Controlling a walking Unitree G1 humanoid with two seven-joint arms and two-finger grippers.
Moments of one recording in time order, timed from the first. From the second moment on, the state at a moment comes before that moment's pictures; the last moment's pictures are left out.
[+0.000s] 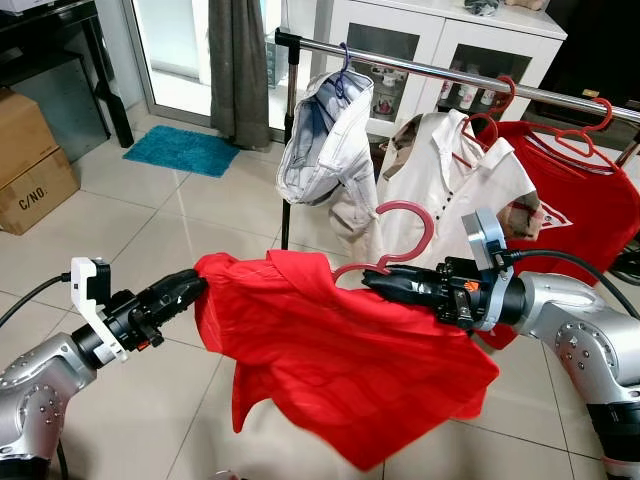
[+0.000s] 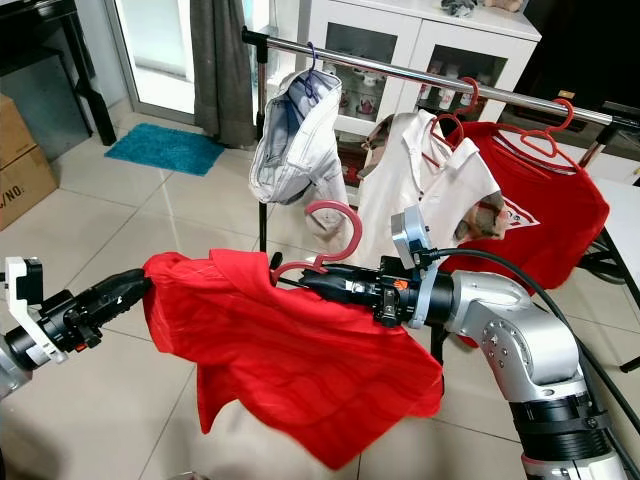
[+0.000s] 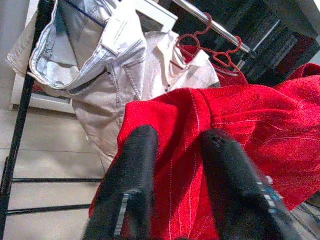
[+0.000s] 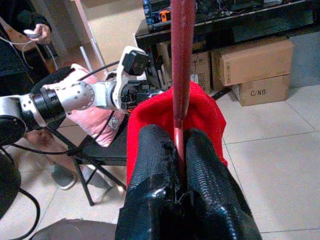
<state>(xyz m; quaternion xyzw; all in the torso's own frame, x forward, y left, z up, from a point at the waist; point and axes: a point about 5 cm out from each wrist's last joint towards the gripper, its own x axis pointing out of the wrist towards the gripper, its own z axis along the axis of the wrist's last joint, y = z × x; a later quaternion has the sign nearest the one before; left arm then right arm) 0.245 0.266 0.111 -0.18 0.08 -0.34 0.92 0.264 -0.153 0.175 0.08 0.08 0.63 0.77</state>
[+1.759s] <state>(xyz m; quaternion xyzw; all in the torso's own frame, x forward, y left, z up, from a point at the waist) 0.247 0.293 0.130 -0.13 0.04 -0.26 0.96 0.272 -0.152 0.162 0.07 0.09 0.59 0.80</state>
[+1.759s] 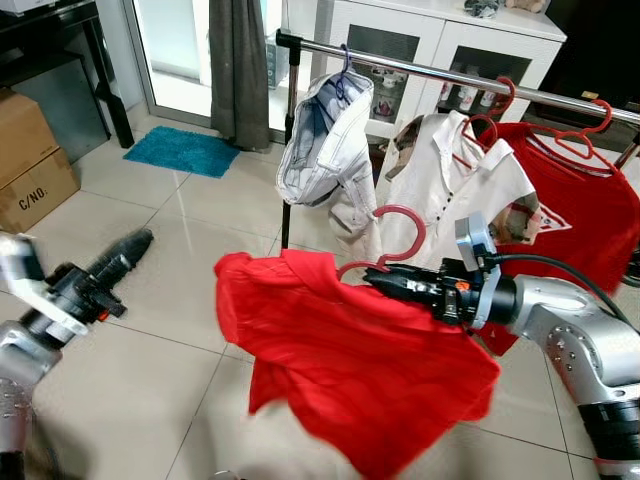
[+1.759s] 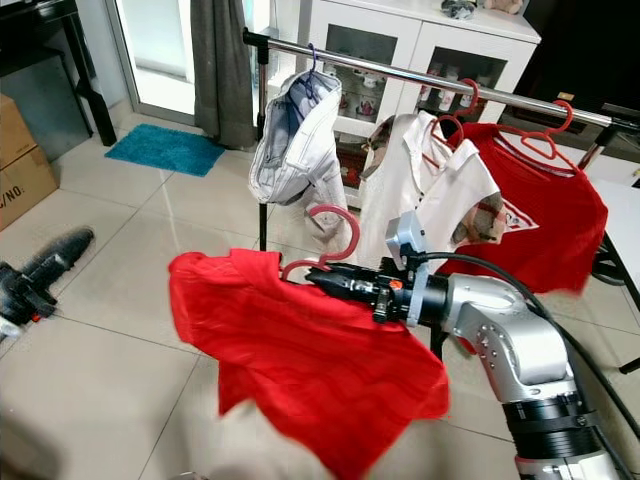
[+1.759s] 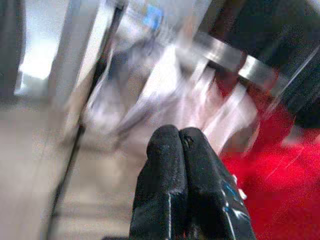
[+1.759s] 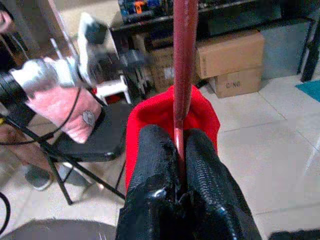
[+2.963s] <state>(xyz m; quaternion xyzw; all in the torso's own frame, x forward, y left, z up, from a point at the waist) 0.245 0.216 0.091 0.03 -0.06 -0.11 0.99 0.272 -0.147 0.165 0.10 0.06 0.57 0.81</state>
